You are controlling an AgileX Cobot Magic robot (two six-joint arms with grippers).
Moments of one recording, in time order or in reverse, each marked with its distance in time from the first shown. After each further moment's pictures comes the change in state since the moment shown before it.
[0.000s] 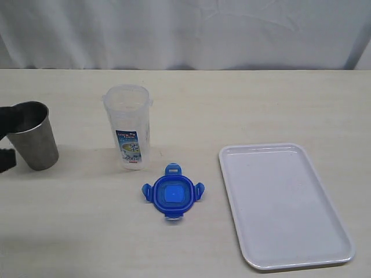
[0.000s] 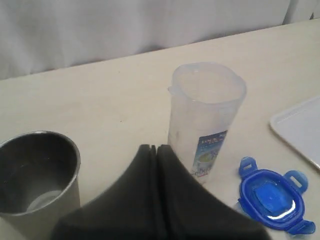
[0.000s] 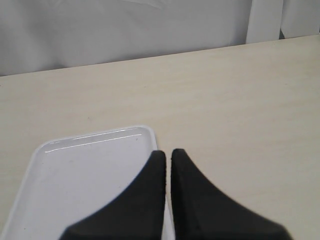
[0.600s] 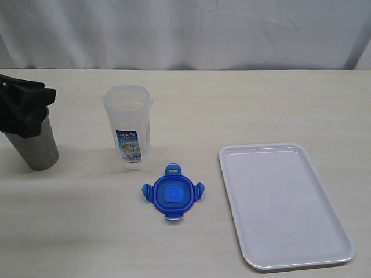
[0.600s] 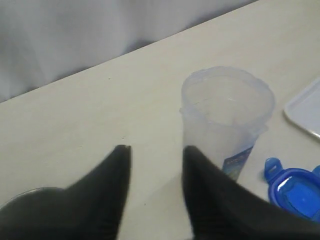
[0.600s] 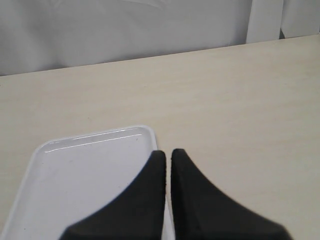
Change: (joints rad) left arm -0.006 0.308 -0.207 -0.002 0.063 0.196; right arm 0.000 0.000 0.000 0.000 0.000 0.000
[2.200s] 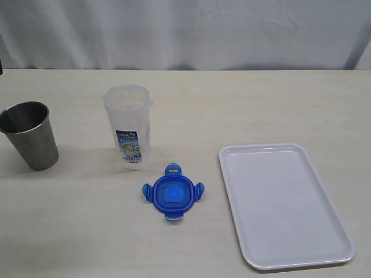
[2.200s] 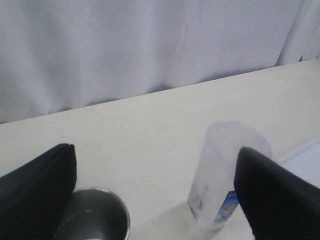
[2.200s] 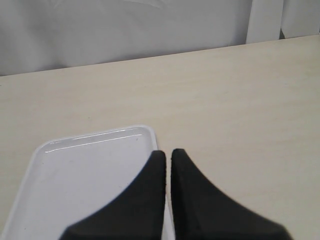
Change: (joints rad) left arm 0.408 -0.170 -0.056 0.241 0.361 -0.360; right arm 0.000 0.000 0.000 0.000 0.000 0.000
